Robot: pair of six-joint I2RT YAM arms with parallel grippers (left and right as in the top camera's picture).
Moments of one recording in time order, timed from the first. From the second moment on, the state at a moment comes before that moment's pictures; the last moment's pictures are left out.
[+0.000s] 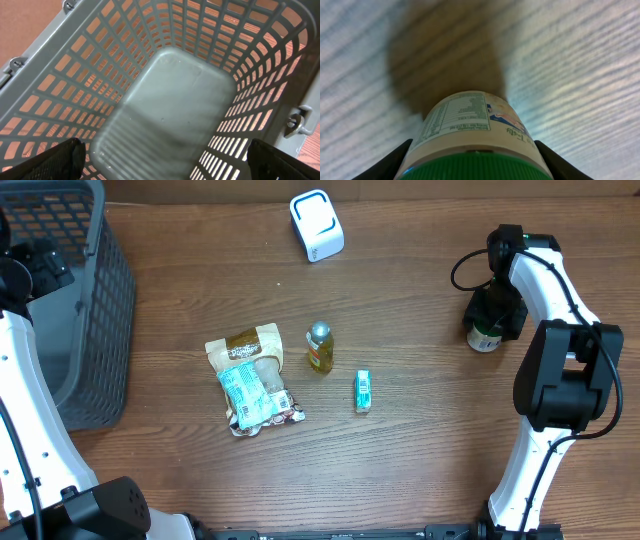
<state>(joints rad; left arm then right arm) 0.42 1.66 1.93 -1.09 -0.24 -0.07 -0.09 2.24 1.82 -1.25 0.14 0.38</state>
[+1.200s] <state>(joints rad) 0.42 1.66 1.93 -1.09 -0.24 -0.07 -0.08 1.82 1.33 -1.04 0.00 0.48</state>
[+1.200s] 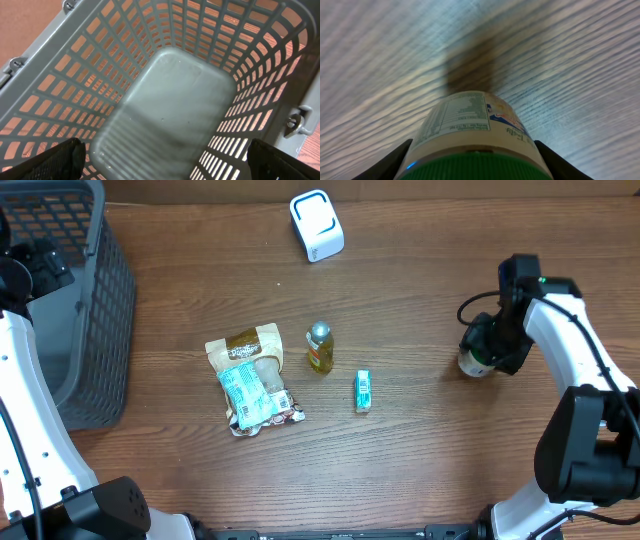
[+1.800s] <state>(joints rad) 0.42 1.66 1.93 -1.09 -0.24 -0.07 -0.08 1.82 1.18 -0.90 0.02 0.49</state>
